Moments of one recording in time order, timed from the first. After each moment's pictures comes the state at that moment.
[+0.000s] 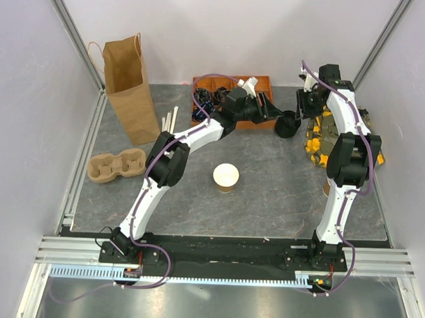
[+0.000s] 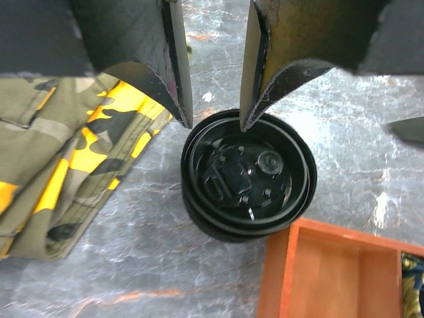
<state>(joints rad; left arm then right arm) -0.67 2.48 2.04 0.25 0.43 -0.96 -0.05 2.15 2.00 -0.90 -0.26 -0.21</state>
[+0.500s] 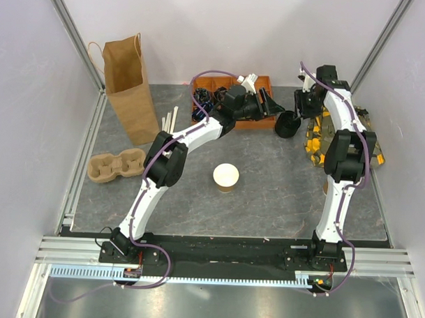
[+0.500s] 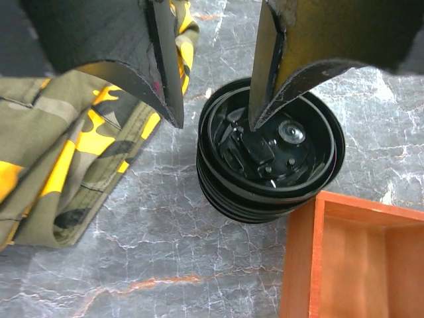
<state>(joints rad) -0.66 2.44 2.04 0.26 0.43 -0.95 -0.05 2.24 2.08 -0.89 -0.22 -0.19</state>
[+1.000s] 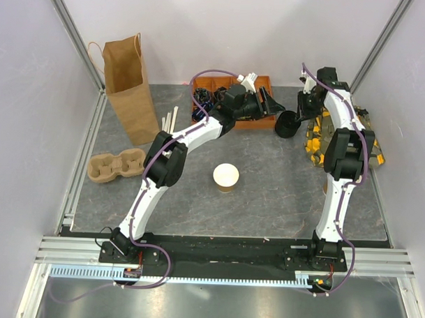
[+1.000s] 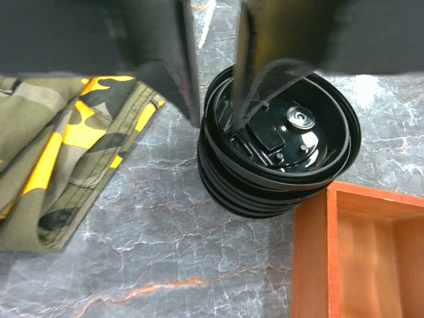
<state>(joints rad) -0.66 2.44 2.04 0.26 0.43 -0.95 -0.07 2.29 2.11 -0.90 -0.25 -0.16</state>
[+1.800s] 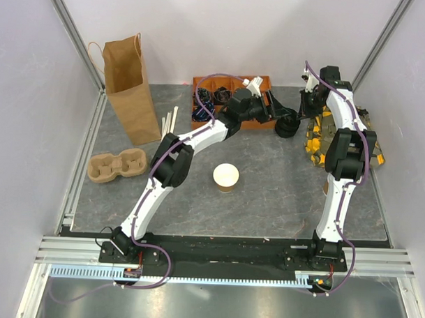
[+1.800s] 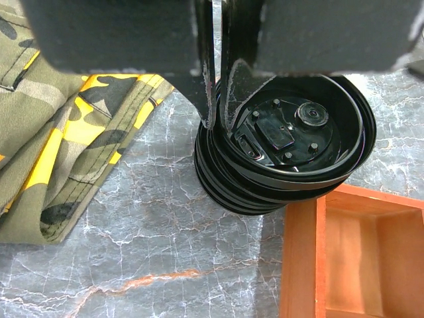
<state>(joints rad) -0.68 2.53 2.13 0.27 0.42 -0.97 -0.08 2.29 2.13 -0.90 -0.29 -0.15</state>
